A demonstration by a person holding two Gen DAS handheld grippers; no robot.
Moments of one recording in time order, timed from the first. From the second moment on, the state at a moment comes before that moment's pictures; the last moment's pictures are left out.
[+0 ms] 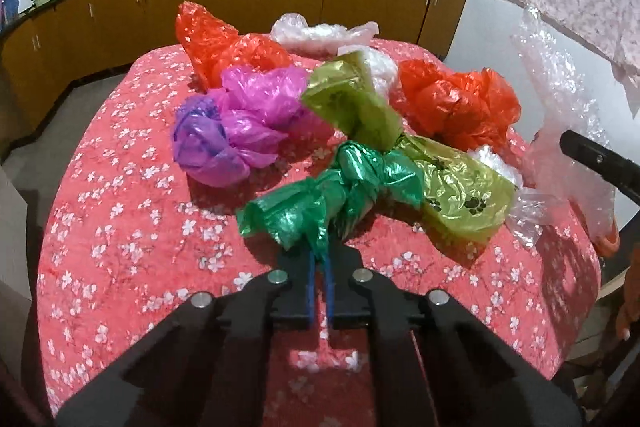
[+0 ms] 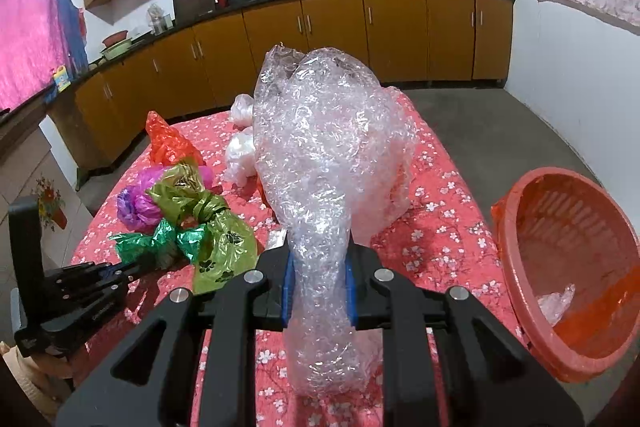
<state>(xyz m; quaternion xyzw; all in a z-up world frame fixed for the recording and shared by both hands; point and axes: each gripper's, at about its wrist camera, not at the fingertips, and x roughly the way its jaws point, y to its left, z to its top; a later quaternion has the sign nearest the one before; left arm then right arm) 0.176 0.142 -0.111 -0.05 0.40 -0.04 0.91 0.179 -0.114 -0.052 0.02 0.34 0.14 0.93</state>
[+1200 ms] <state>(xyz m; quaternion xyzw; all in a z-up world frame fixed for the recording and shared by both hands) 0.187 -0.042 -0.020 -0.02 0.31 -0.19 0.93 0.137 -0.278 -0.037 0.08 0.30 -0.04 0.95</state>
